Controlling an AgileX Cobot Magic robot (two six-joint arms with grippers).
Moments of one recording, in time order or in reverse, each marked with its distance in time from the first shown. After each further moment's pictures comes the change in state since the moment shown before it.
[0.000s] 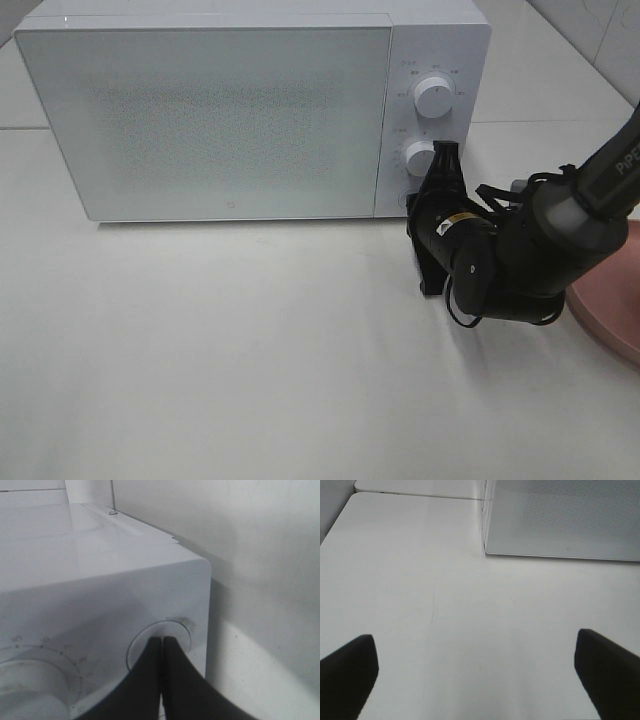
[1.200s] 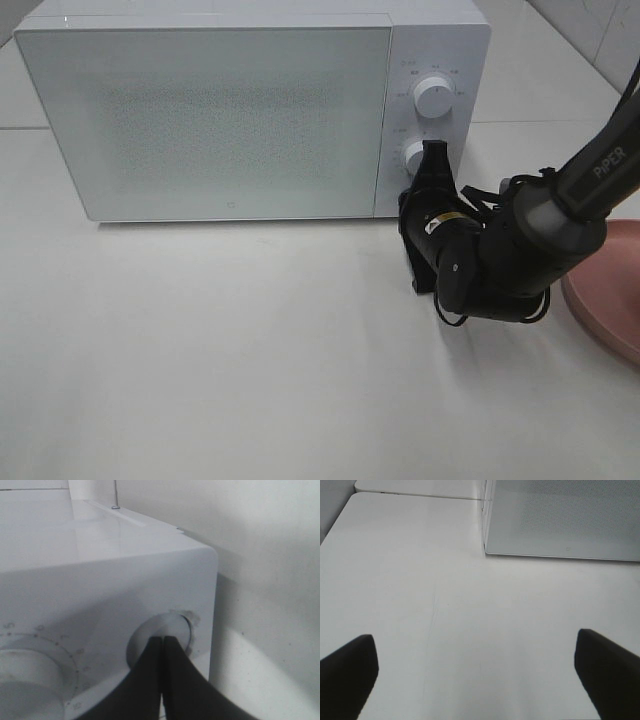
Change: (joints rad) left arm 0.000 0.000 0.000 0.000 0.000 0.000; right arm 0.021 0.034 -0.044 0.058 -0.009 -0.047
